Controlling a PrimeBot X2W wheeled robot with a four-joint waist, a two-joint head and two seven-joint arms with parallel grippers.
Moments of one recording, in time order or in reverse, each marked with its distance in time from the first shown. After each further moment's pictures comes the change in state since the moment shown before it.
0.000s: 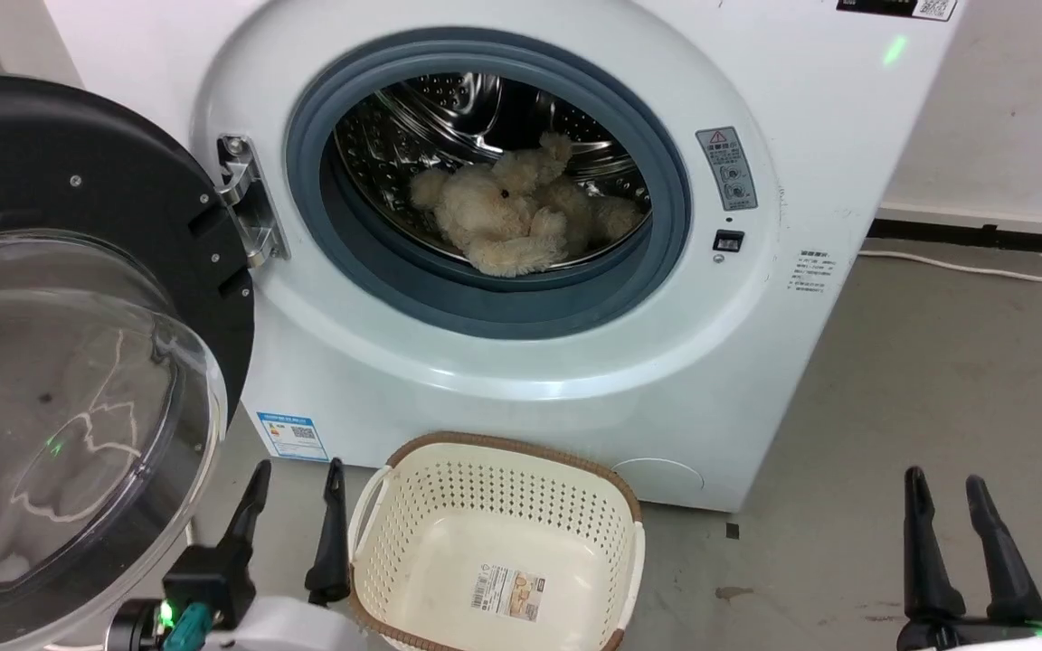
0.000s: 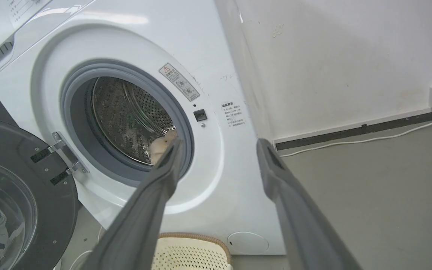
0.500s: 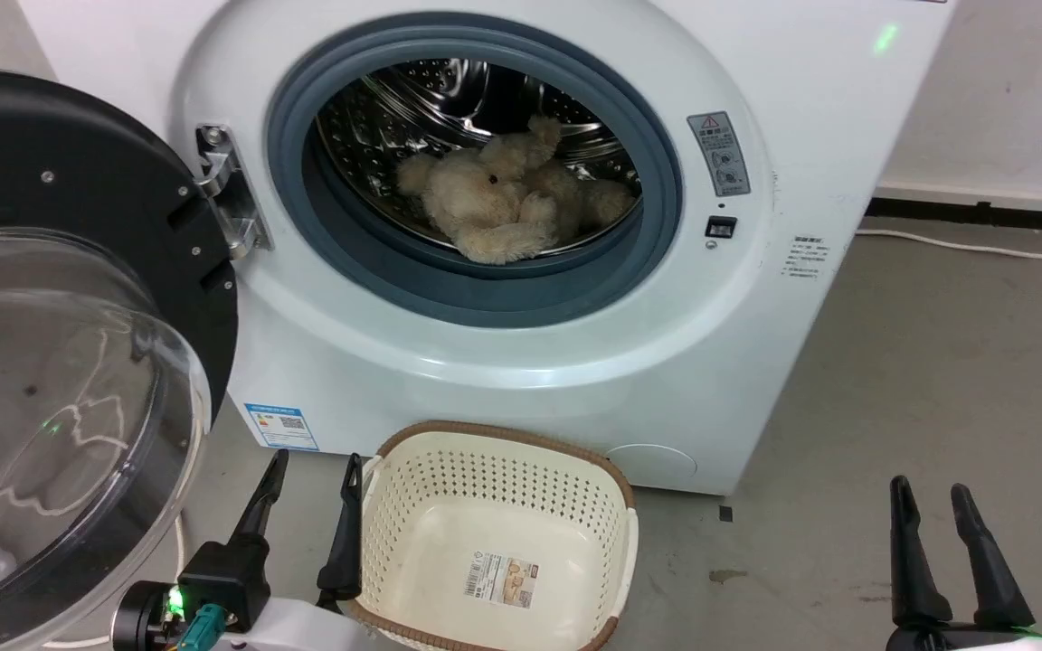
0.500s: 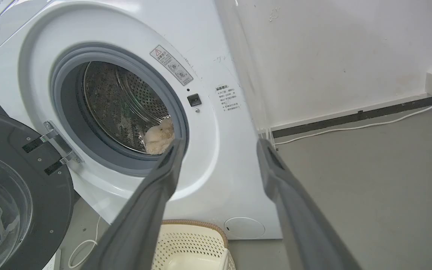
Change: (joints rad) left arm 0.016 -0.015 0.014 -0.045 0.083 -0.043 0.000; right arm 0.007 0.000 0.016 0.020 -0.002 0.000 0.000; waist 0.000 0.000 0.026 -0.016
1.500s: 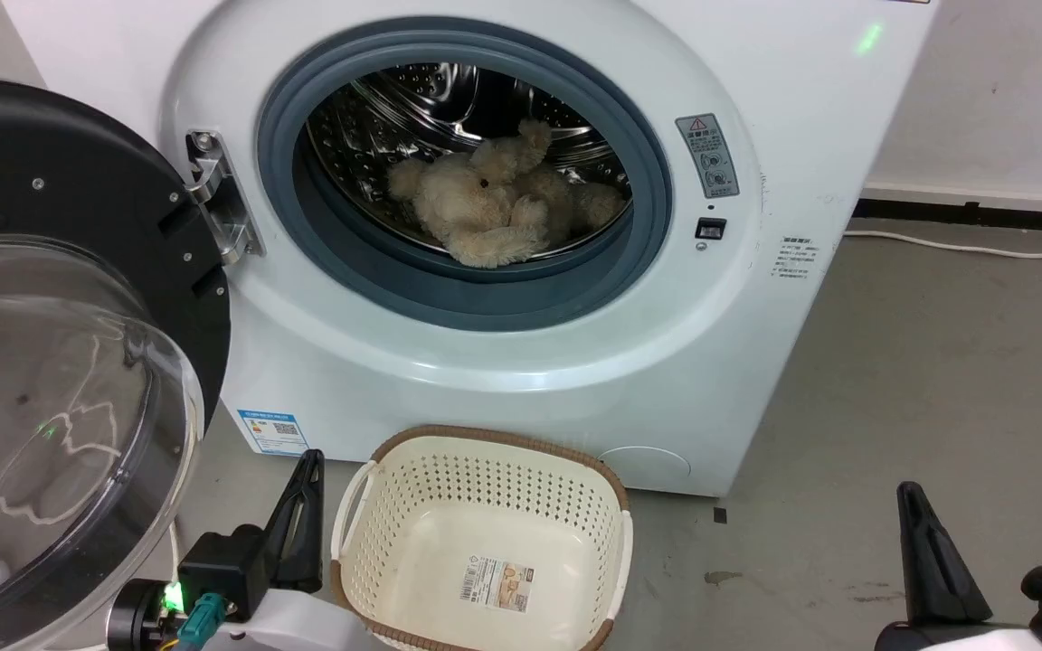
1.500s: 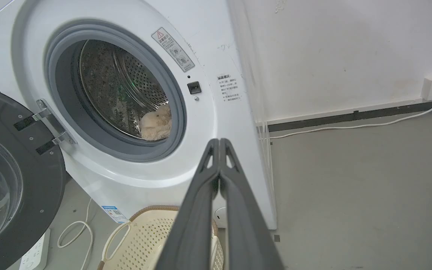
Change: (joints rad) left arm -0.002 -0.020 0.030 -0.012 0.028 -0.006 0.051; right arm -0.006 0.000 0.010 0.001 -0.073 0.000 0.051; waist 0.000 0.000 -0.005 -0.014
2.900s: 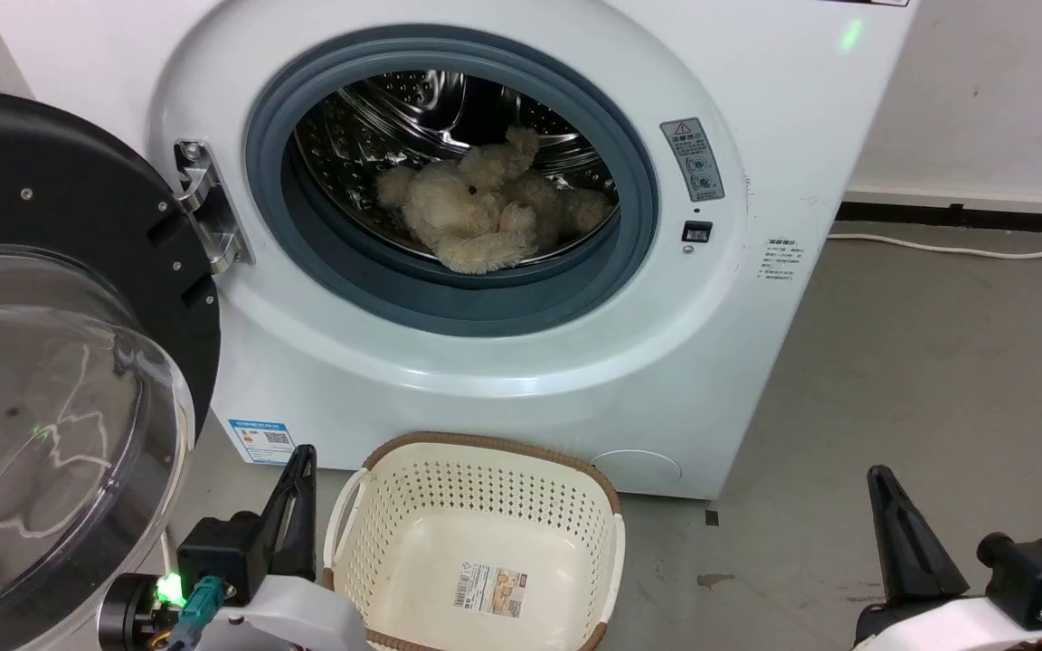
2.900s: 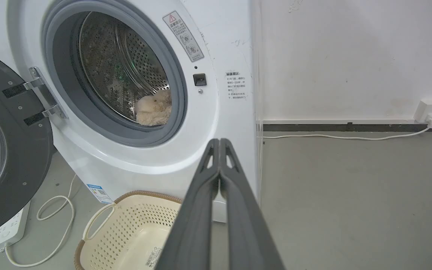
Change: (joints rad) left arm 0.000 -0.034 0.051 -0.033 0.061 -0.014 0.084; right arm -0.046 0.000 0.018 -0.001 -0.140 0.000 0.084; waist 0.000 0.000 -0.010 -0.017
